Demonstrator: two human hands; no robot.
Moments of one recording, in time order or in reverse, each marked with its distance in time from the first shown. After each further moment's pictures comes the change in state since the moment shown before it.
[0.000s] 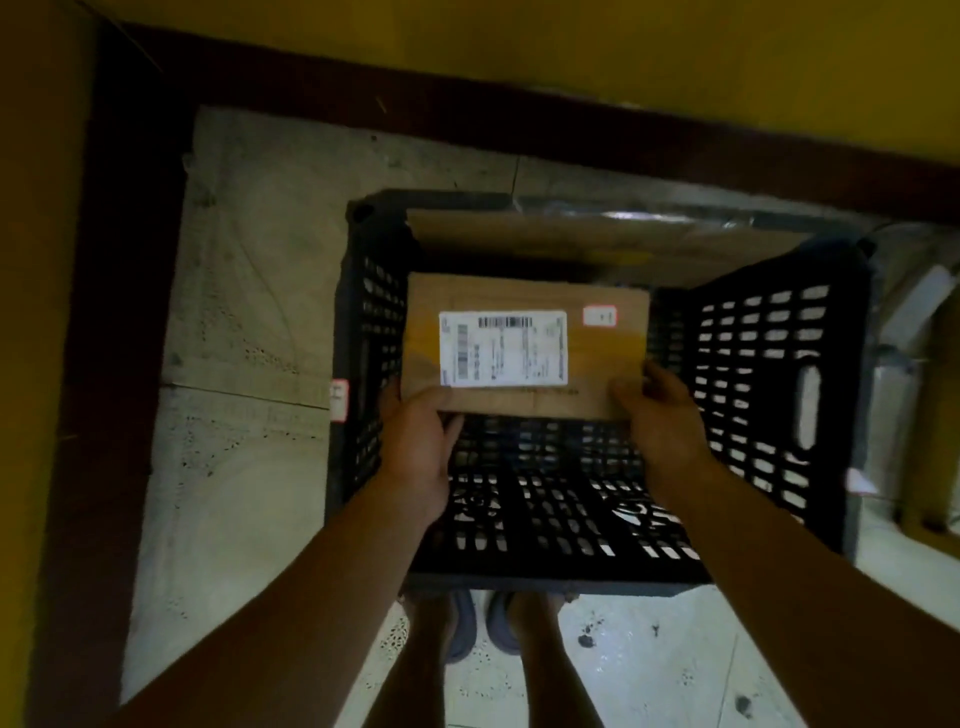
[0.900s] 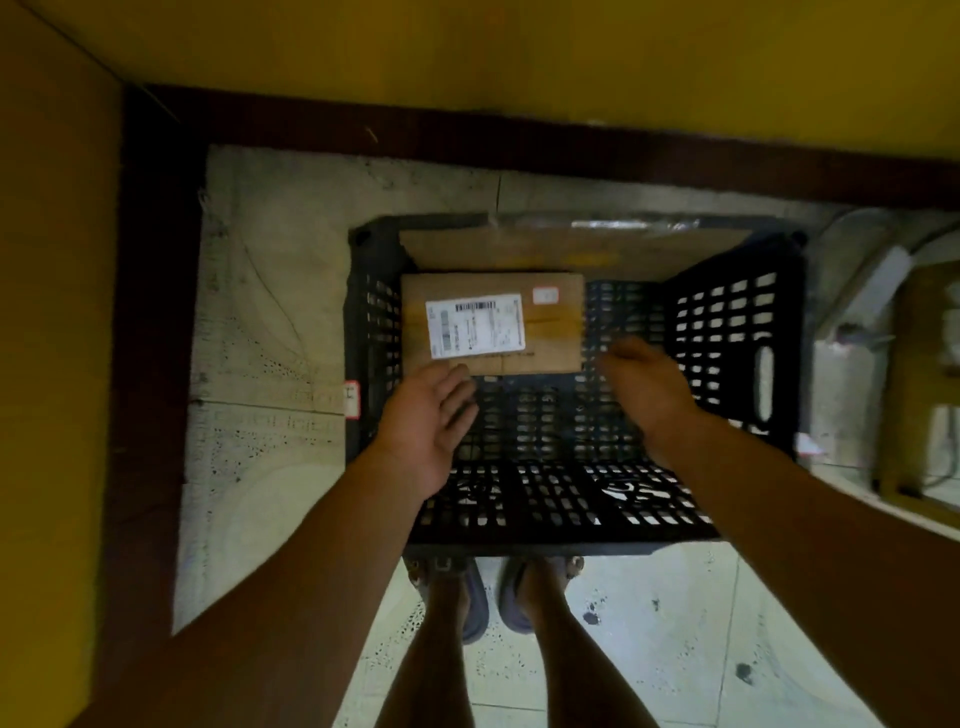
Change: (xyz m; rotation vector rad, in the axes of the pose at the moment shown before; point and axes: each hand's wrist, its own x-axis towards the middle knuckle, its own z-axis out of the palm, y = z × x) left_hand -0.037 0.032 0.011 -0.005 -0.147 -0.144; right_hand -0.032 -0.049 -0.015 -0.192 -0.092 0.005
